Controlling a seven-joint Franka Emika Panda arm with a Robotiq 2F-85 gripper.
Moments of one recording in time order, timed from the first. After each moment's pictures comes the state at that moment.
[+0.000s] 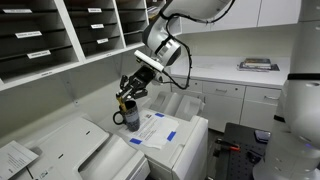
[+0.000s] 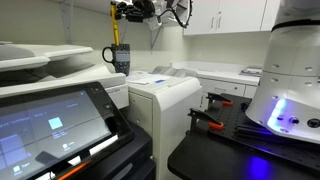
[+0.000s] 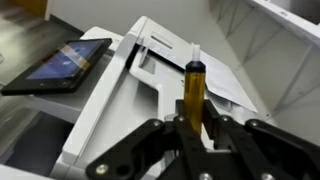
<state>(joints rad) -0.11 0.09 -0.14 -2.21 1.31 1.73 0.29</state>
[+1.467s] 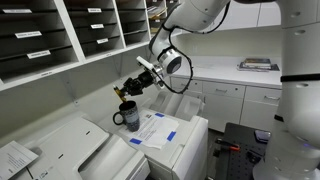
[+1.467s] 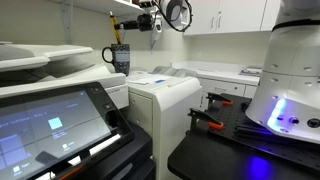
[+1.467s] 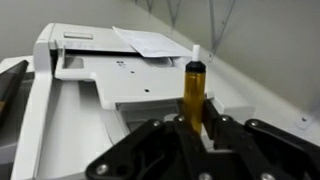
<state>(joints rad) -0.15 0.22 -0.16 -2.17 1.60 1.86 0.55</state>
